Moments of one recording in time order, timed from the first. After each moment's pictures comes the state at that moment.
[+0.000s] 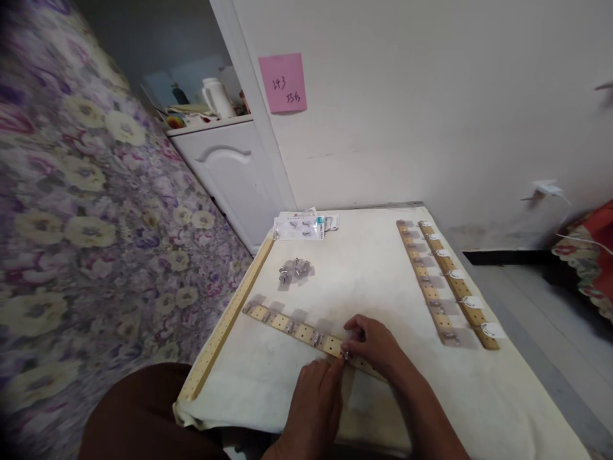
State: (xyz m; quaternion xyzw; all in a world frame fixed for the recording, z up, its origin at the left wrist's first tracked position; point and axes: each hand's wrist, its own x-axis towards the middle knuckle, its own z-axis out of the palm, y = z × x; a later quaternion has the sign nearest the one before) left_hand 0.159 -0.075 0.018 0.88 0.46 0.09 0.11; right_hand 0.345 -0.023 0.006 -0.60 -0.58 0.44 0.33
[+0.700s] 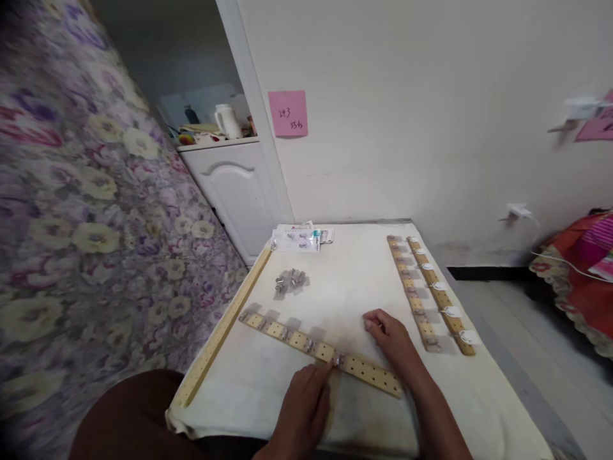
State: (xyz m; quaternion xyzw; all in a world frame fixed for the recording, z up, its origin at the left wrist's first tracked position) left_hand 0.143 -0.075 0.010 0.86 0.40 0.26 0.16; right_hand 0.387 -0.036 0.030 -0.64 -0.53 0.36 0.42
